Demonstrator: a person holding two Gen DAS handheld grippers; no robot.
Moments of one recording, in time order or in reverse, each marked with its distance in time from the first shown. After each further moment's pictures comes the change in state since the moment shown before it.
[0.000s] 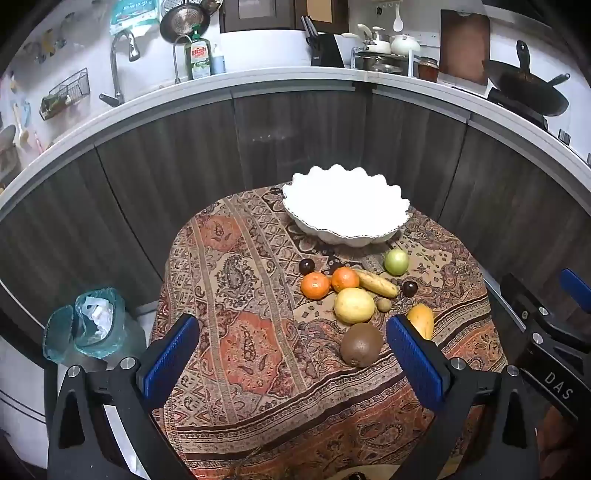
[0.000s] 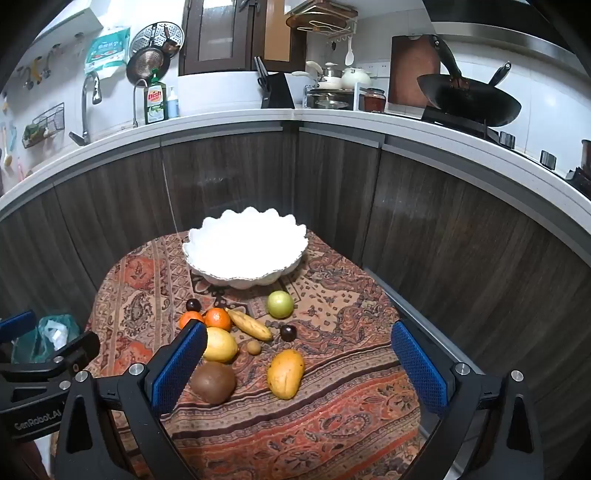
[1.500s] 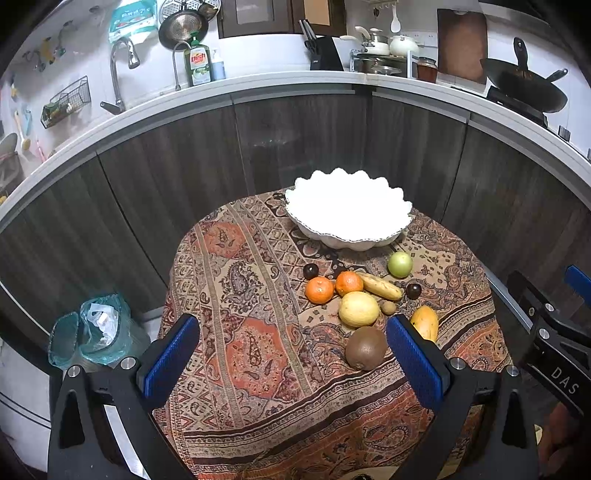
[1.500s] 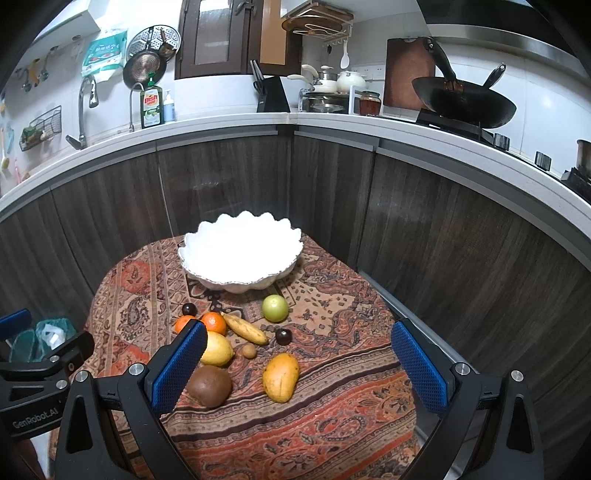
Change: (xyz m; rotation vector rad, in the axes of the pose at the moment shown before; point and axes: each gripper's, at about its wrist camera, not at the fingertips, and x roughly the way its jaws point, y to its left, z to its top) left arm -0.002 0.000 0.001 0.019 -0.014 0.017; right arm -0.002 -0.002 0.001 0.001 -0.007 -0.010
